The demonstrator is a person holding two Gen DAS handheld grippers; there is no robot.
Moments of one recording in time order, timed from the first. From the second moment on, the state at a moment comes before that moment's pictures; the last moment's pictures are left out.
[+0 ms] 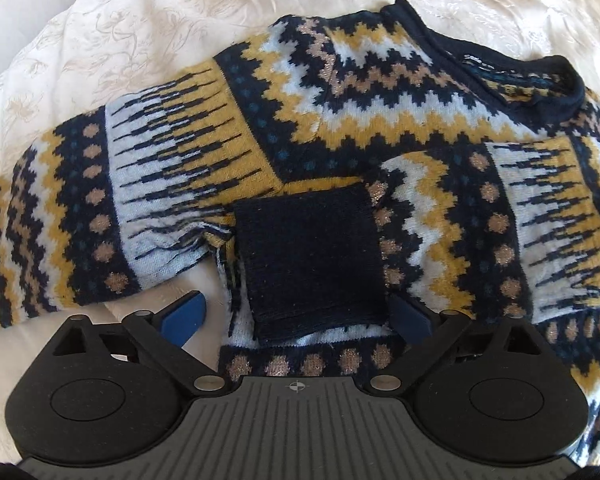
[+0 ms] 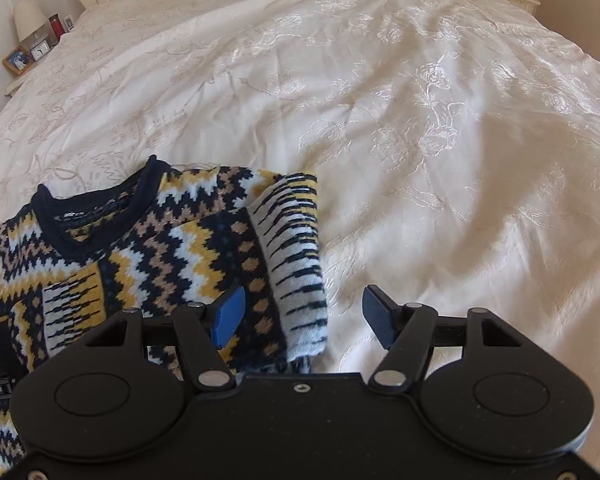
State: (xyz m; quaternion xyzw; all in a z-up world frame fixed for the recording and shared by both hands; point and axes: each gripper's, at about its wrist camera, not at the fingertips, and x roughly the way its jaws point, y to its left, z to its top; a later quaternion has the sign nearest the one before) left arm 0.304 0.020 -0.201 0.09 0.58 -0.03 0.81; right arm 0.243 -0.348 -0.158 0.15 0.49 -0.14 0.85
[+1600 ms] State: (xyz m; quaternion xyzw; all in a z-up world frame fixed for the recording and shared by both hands) left arm 0.256 0.219 -0.116 0.04 0.51 0.08 0.85; right arm 0.165 -0.225 -0.112 0.16 0.48 -0.05 0.86
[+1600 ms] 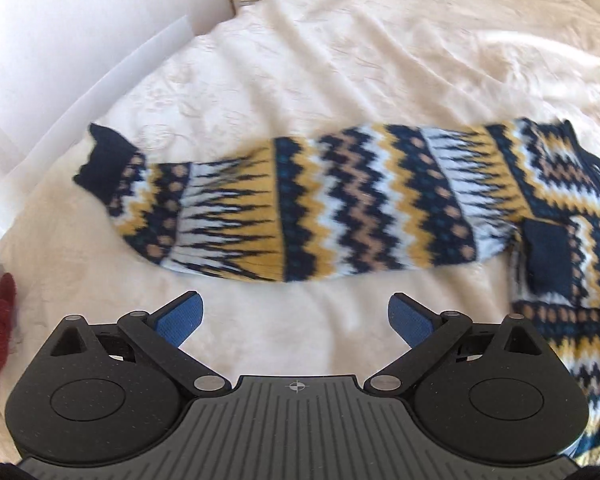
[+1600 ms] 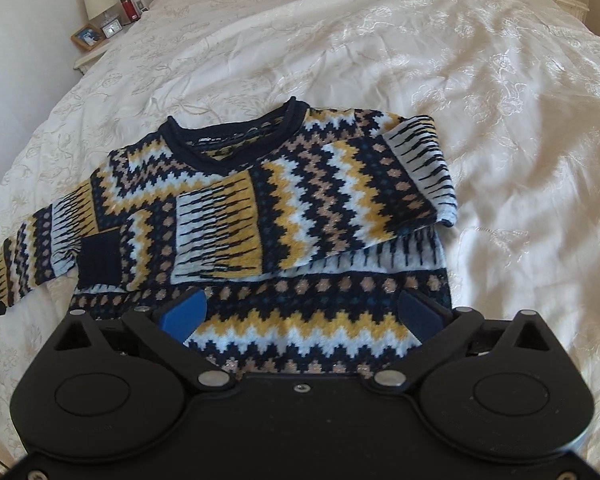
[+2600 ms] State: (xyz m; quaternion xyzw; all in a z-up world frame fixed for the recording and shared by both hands) left arm 0.338 0.378 -0.149 0.00 0.49 0.19 0.85; right arm 0.196 -0.131 -0.111 0.15 0.52 -0.04 0.84
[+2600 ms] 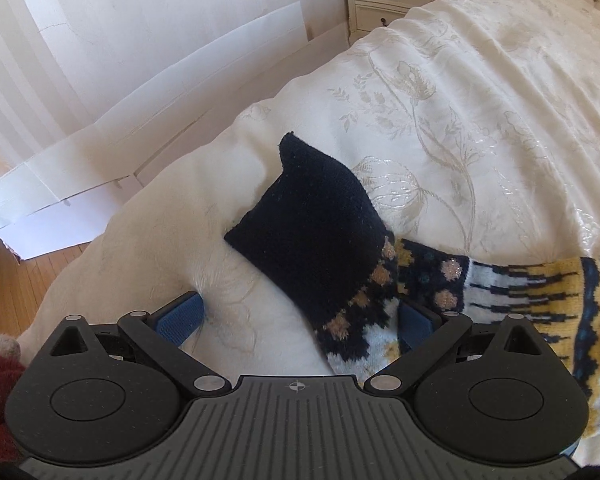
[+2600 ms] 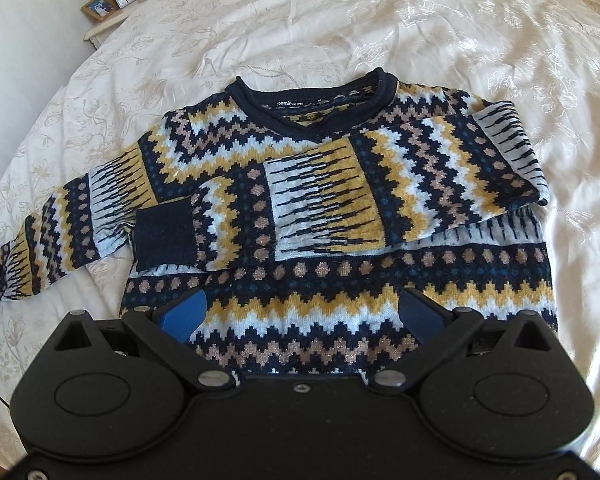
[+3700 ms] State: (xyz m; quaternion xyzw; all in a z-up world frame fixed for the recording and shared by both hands) left arm 0.286 0.219 0.005 -0.08 0.38 0.00 0.92; right arm 0.183 -0.155 -0.112 0.16 0.51 0.03 0.84
